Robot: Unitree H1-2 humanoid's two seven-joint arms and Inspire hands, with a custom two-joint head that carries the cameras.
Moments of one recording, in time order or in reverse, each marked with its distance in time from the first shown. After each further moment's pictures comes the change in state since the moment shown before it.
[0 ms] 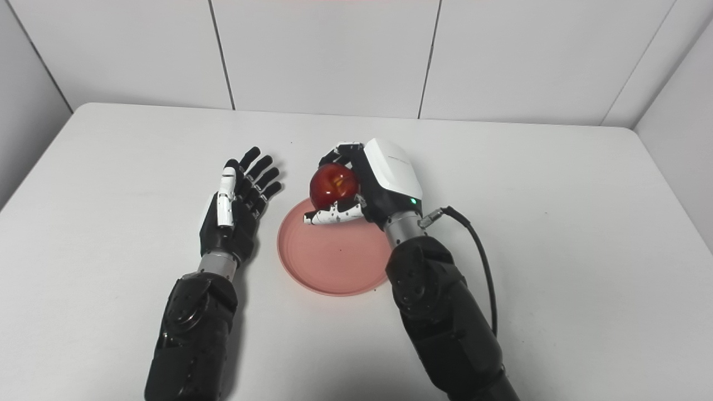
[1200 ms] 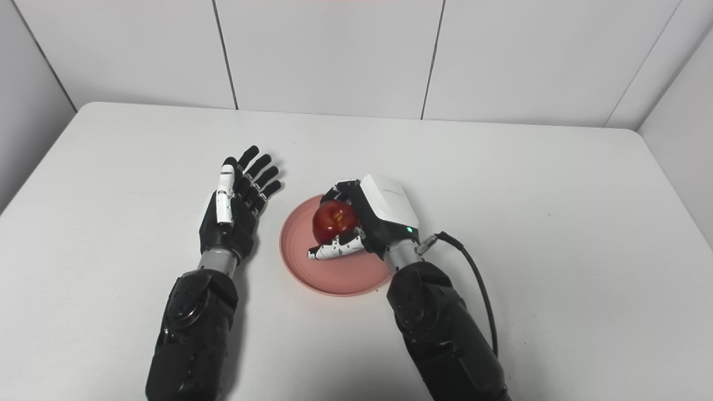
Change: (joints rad) left arm -0.008 -0.002 0.009 -0.008 -0.017 0.020 0.024; right arm 0.059 -0.020 0.046 0.054 -0.004 -0.016 0.020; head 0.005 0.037
